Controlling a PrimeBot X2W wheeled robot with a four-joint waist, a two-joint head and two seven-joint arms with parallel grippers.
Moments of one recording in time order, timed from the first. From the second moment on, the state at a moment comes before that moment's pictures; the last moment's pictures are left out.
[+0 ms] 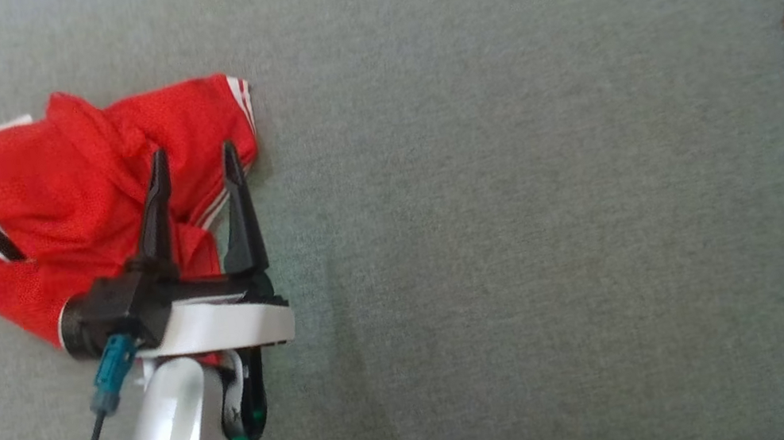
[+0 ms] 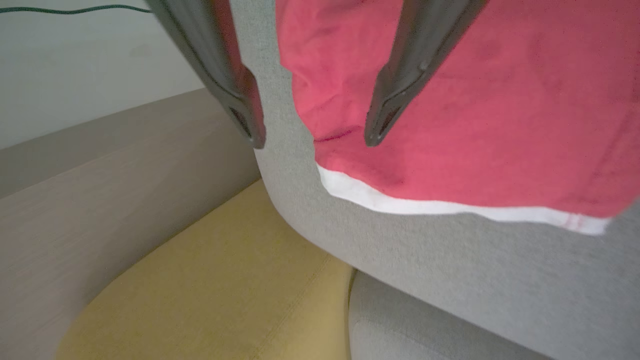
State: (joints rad) left arm -0.38 0.04 -0.24 0.32 -0.28 -0.03 -0.26; right arm -0.58 -0.54 -0.23 0.74 -0.28 0.13 0.06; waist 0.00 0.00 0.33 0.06
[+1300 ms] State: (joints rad) left arm -0.13 0.04 -0.22 0.29 -0.30 -0.02 -0.26; right arm -0.08 -0.05 -0.07 0.31 0.09 0.13 -0.23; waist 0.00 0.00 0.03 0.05
